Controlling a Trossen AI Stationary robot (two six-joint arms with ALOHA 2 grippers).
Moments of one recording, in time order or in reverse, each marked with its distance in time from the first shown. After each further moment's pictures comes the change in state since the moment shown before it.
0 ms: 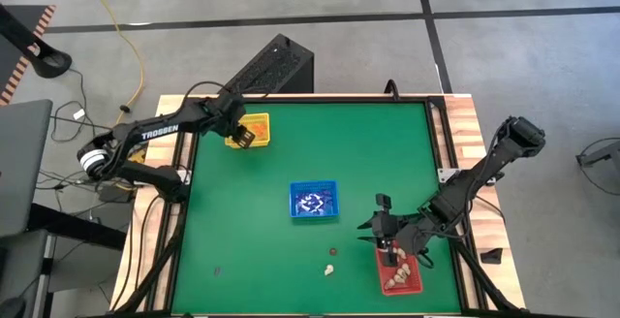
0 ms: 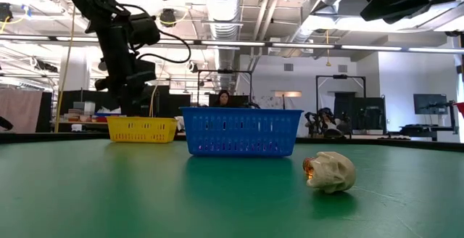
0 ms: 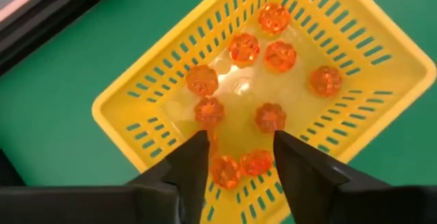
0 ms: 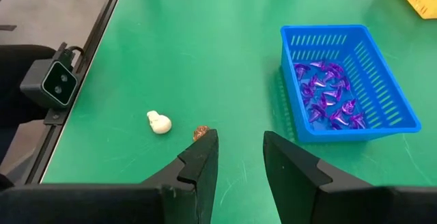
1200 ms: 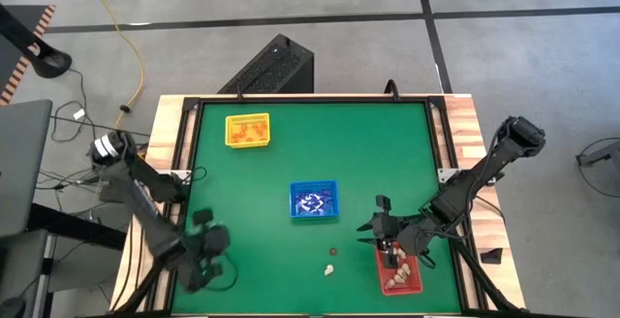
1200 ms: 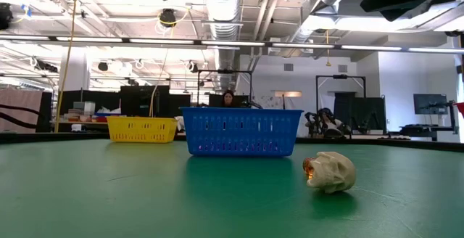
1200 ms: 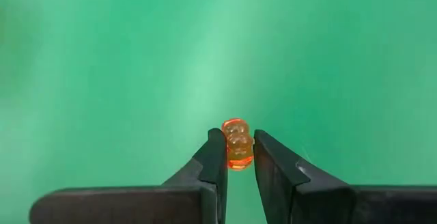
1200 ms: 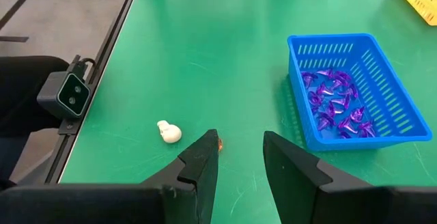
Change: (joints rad) left arm -1.688 0.146 0.123 -0.363 -0.346 -1.009; right arm 0.009 0.000 0.000 0.040 0.003 0.003
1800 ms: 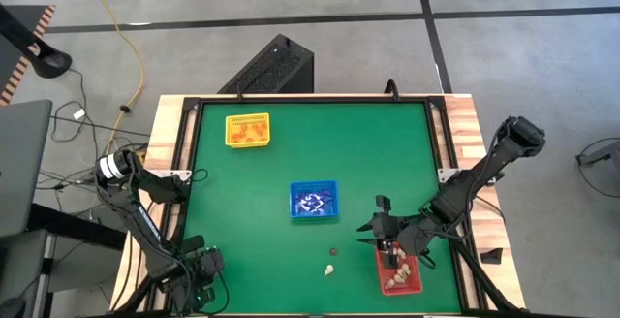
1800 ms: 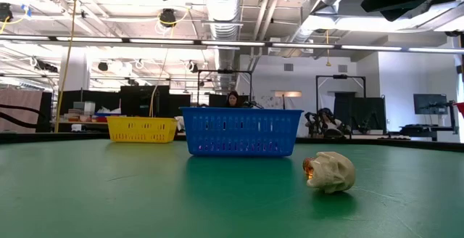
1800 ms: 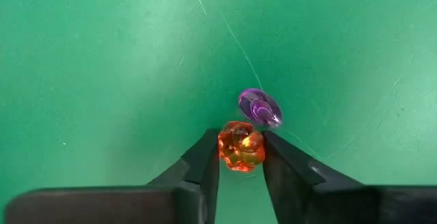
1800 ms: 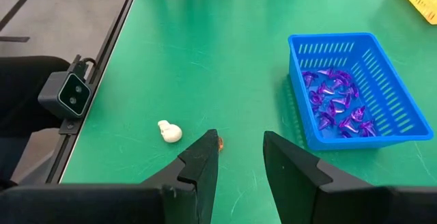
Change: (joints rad) left arm -0.167 0.212 0.015 0.217 0.313 -0.277; right arm 0.001 0.000 0.000 -0.001 -0.003 0.003
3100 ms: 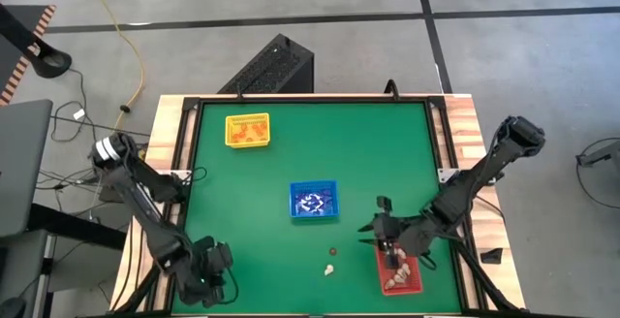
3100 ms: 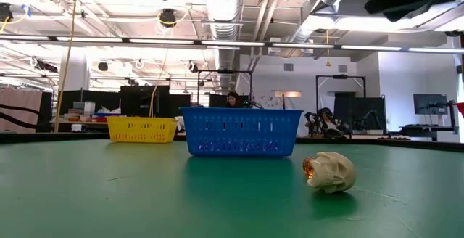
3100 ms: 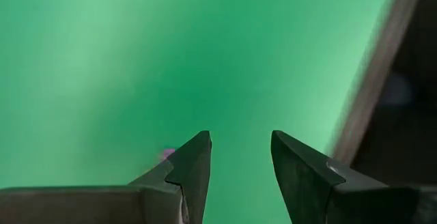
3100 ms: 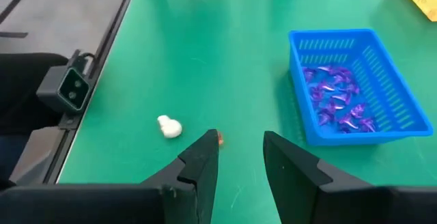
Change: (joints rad) left arm 0.109 -0.160 -0.034 0.187 -0.019 0.055; right arm 0.011 0.000 0.000 -0.016 0.003 0.008
